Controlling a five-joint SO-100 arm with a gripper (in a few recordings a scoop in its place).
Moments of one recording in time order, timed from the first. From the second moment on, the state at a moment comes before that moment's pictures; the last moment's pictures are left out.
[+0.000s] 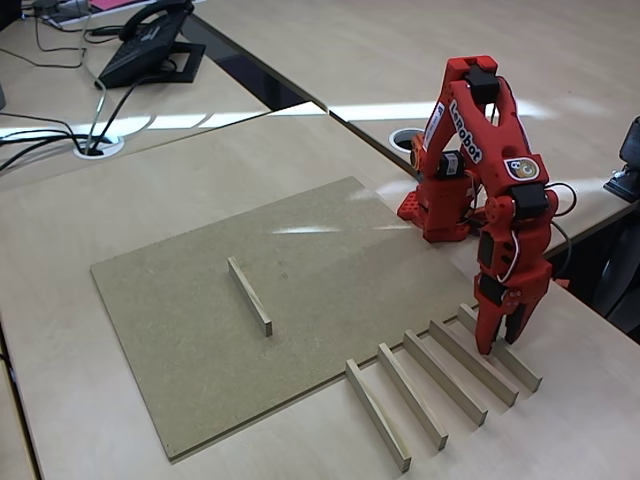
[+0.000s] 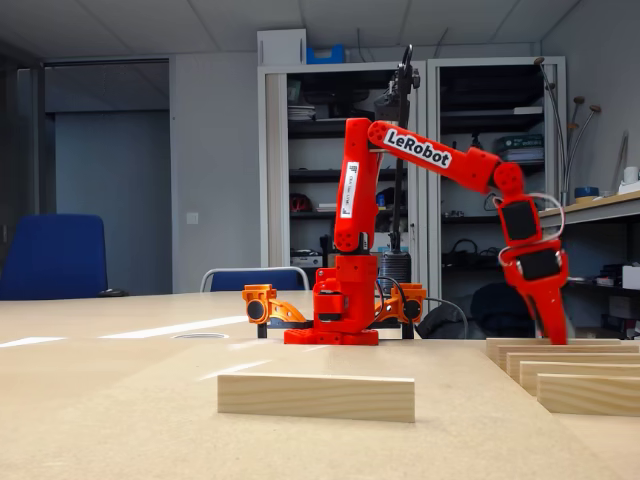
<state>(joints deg) -73.0 86.7 112.1 53.6 74.4</state>
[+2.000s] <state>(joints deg) -10.4 89.7 102.6 80.9 8.8</state>
